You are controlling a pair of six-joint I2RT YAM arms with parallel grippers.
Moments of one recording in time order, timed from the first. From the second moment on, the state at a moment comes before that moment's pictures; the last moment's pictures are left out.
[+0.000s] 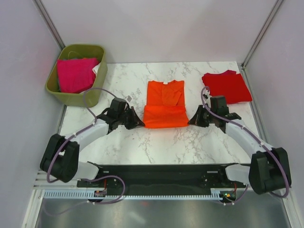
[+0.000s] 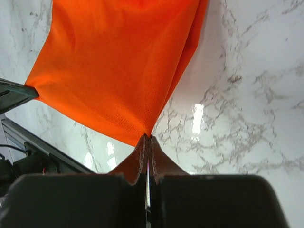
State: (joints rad) left arm -0.43 1.42 0.74 -0.14 0.35 -0.75; right arm 0.21 1.28 0.74 -0.31 -0.42 0.51
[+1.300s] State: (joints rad) left arm -0.32 1.62 1.20 -0.36 0.47 -0.75; right arm 0.15 1.58 1.25 -0.51 -0.36 0.47
